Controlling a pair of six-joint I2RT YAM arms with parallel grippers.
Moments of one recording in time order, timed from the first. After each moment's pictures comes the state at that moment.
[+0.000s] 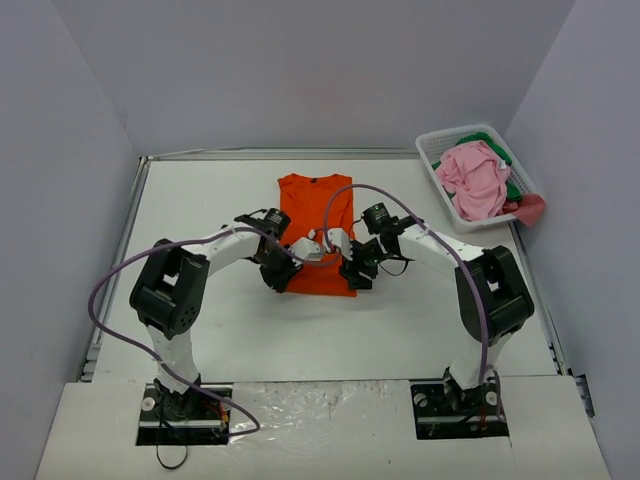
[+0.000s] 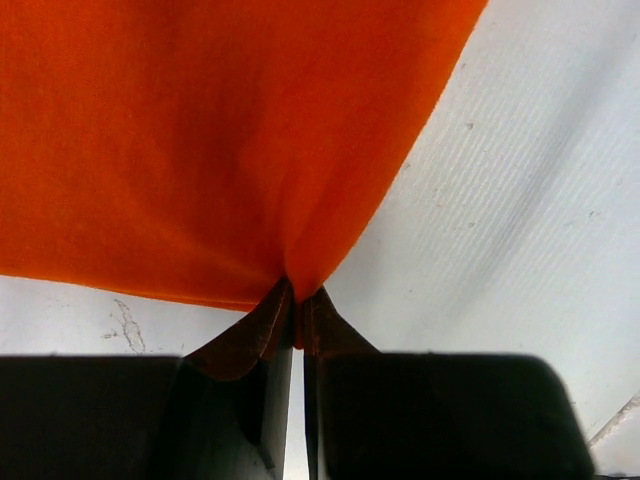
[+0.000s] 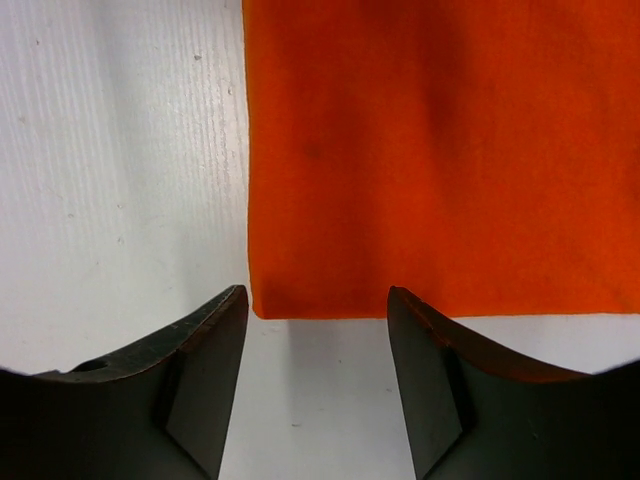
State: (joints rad) left arm -0.51 1.85 1.25 -0.75 0.40 0.62; right arm 0.48 1.74 1.10 -0.57 -0.58 -0.89
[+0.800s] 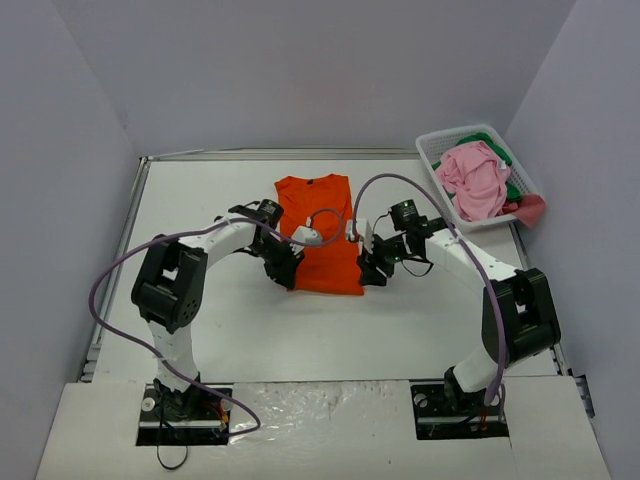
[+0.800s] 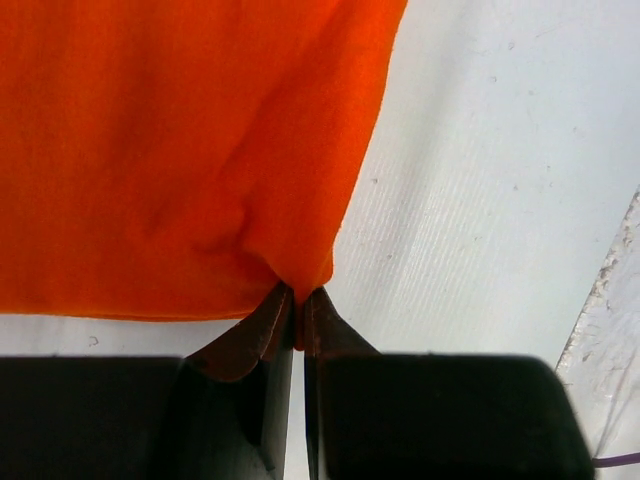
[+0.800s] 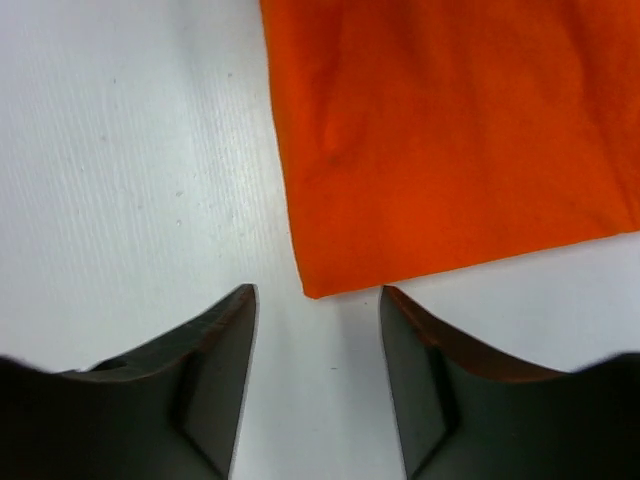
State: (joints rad) left arm -0.44 1.89 1.32 -0.80 0.68 0.62; right arm 0.35 1.57 1.04 -0.59 -0.73 -0.81
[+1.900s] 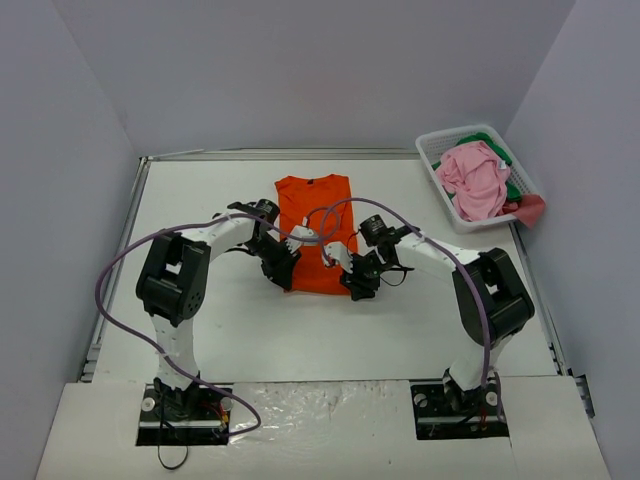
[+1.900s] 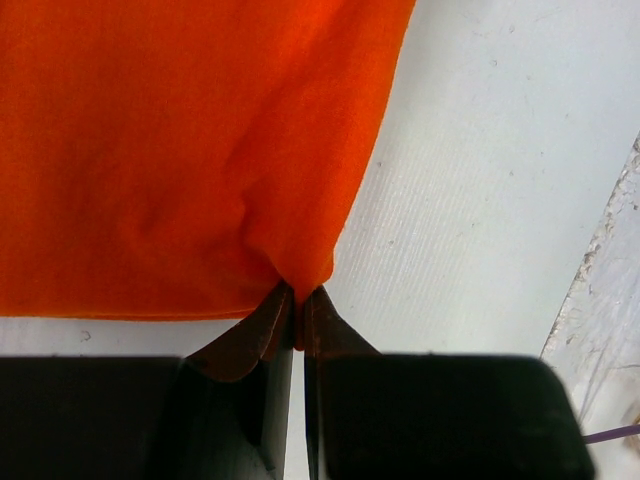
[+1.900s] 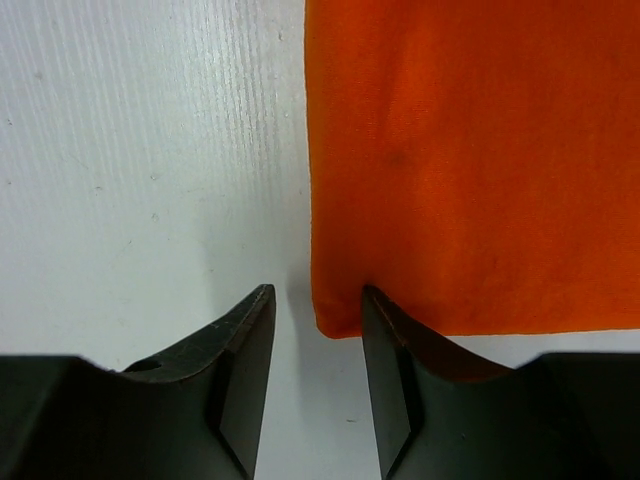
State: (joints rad) left arm -0.41 1.95 1.37 -0.88 0.72 0.66; right arm 0.52 1.73 1.03 -0.58 -0.54 -0.87
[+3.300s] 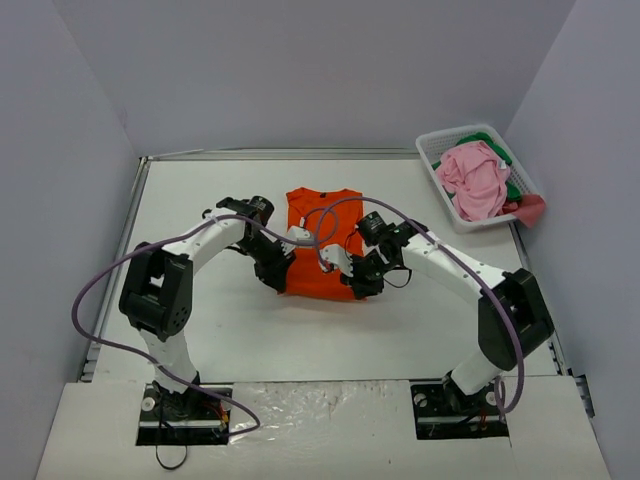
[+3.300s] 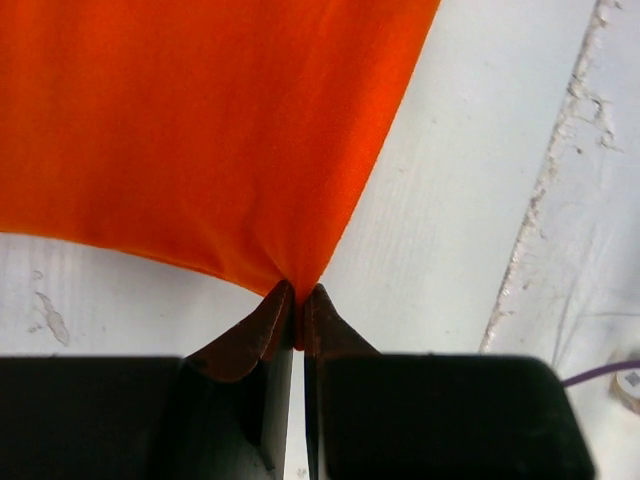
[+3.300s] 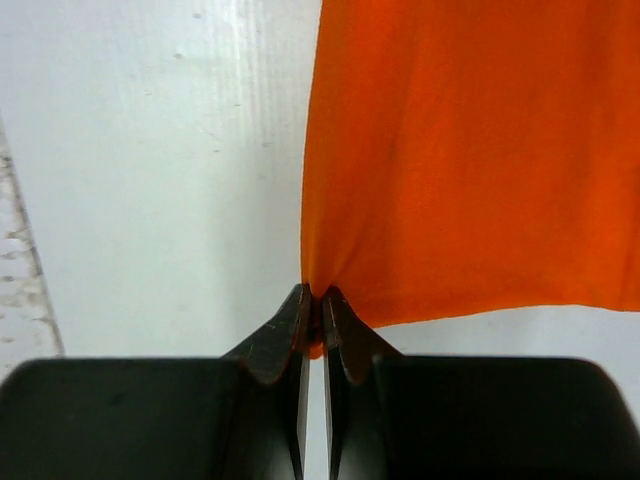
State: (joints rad) left arm -0.41 1.83 1.36 -1.02 0.72 0.74; right arm 0.59 1.61 1.11 -0.81 -0.47 -0.87
